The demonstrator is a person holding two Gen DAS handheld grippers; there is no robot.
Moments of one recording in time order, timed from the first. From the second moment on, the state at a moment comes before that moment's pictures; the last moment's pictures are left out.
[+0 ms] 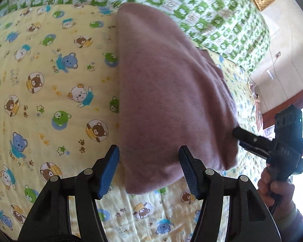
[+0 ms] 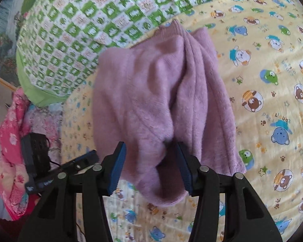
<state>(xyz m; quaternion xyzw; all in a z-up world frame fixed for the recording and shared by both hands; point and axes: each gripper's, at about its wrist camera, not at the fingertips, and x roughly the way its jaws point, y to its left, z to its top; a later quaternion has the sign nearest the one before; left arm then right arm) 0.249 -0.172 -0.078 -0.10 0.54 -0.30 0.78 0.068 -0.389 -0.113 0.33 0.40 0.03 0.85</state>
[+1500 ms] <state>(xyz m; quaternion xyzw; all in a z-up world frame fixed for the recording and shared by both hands) 0.332 -0.216 -0.061 -0.11 0.53 -0.29 0.79 0.158 -0.460 -0.063 0.25 0.35 -0.02 0.90</state>
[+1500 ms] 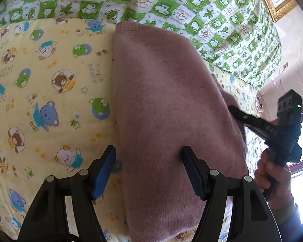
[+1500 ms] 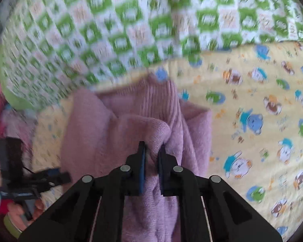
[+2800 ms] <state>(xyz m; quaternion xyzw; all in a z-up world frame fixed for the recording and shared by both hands) 0.329 -0.222 -0.099 -0.17 0.58 -0.29 0.74 0.121 -0.467 -0.135 0.33 0.38 0.04 0.86</state>
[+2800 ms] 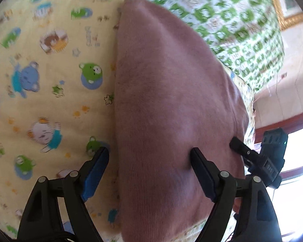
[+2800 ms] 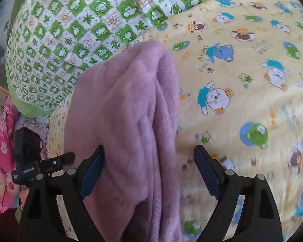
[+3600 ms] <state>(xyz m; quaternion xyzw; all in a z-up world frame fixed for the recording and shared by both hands) 0.235 -0.043 -0.005 -0.20 0.45 -0.26 0.83 0.130 -0.286 -0.085 0.35 0.35 0.25 0.84</state>
